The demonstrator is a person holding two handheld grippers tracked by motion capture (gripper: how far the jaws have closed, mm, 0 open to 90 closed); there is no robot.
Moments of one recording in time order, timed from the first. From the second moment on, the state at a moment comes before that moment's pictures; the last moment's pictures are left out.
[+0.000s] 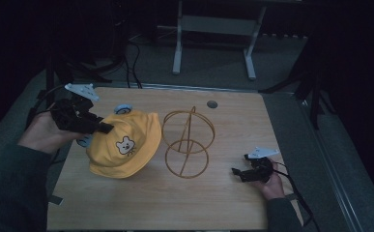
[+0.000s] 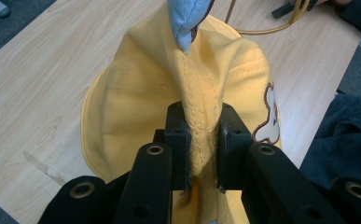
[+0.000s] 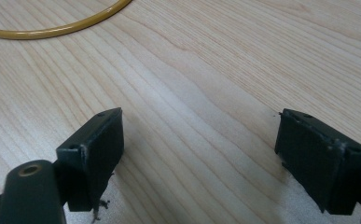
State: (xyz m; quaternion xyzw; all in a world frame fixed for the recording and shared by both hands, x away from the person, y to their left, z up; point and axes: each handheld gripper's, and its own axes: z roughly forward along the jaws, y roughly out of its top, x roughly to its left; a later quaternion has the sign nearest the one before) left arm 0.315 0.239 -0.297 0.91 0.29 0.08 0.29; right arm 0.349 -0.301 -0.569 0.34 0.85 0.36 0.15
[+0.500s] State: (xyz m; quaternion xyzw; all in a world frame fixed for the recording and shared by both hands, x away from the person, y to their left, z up) left arm 0.317 0.236 -0.284 0.90 0.29 0.08 0.30; right arm 0.349 -0.301 -0.569 0.34 0.85 0.36 0.15
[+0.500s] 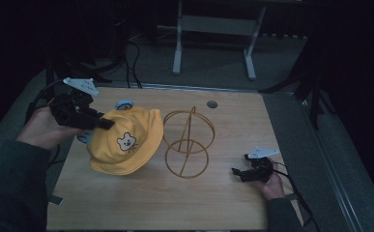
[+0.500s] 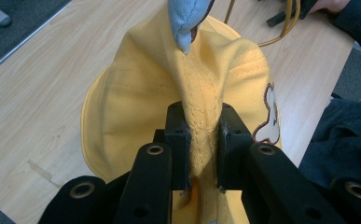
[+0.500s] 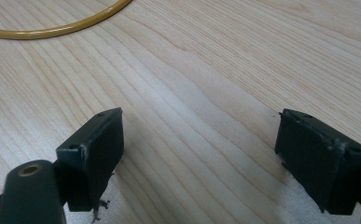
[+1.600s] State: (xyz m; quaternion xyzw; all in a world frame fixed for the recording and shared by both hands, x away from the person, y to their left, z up) left arm 0.327 0.224 -0.259 0.91 0.26 0.08 0.31; right arm 0.349 -0.301 -0.569 0.34 0.85 0.36 0.15
